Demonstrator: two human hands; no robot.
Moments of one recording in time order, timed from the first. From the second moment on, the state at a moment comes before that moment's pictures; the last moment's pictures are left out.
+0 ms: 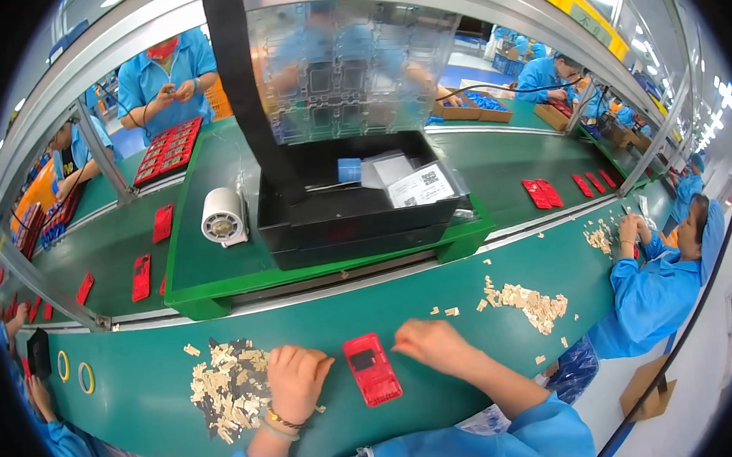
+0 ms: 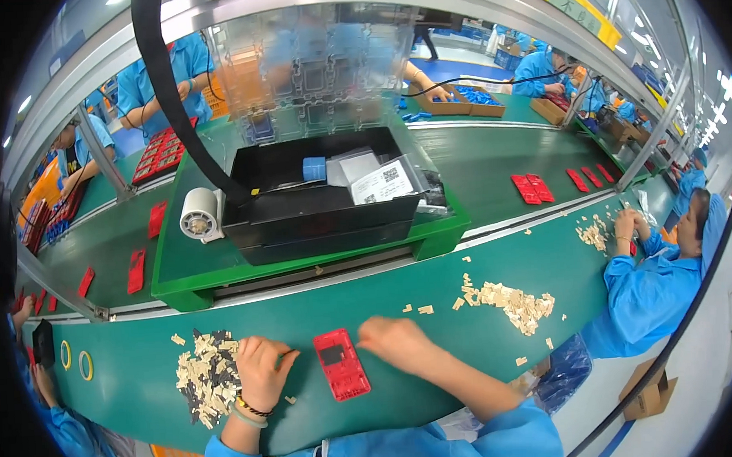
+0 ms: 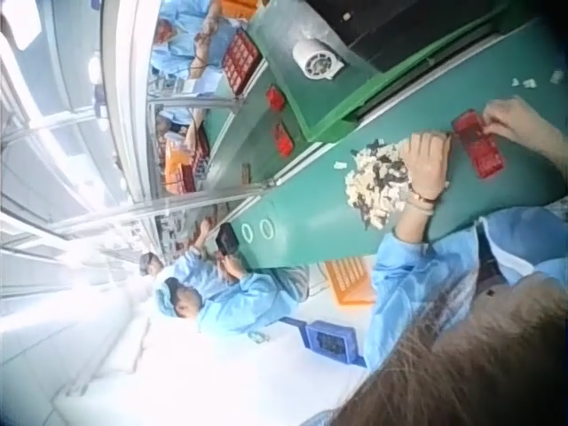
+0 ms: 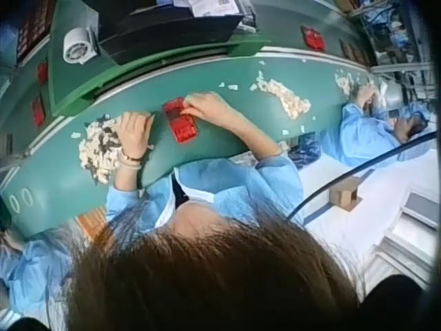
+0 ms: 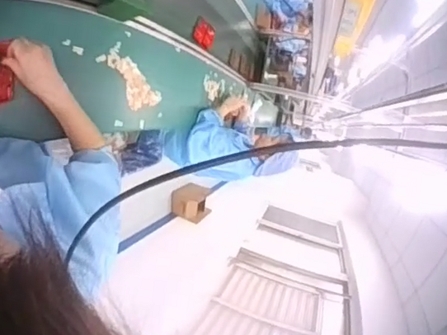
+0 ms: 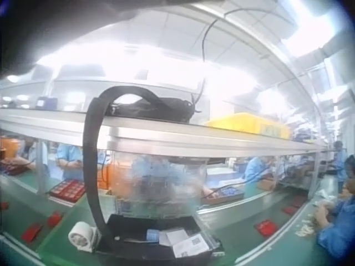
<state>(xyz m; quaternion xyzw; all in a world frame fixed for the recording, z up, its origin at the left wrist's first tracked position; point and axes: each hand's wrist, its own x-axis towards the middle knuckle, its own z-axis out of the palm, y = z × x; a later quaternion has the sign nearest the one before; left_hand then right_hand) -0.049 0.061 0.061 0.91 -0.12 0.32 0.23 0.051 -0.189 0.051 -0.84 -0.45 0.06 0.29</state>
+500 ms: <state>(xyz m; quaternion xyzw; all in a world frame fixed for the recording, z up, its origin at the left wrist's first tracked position) -0.052 0.053 0.054 0.86 -0.01 0.20 0.47 0.046 -0.124 0.051 -0.78 -0.53 -0.17 0.28</state>
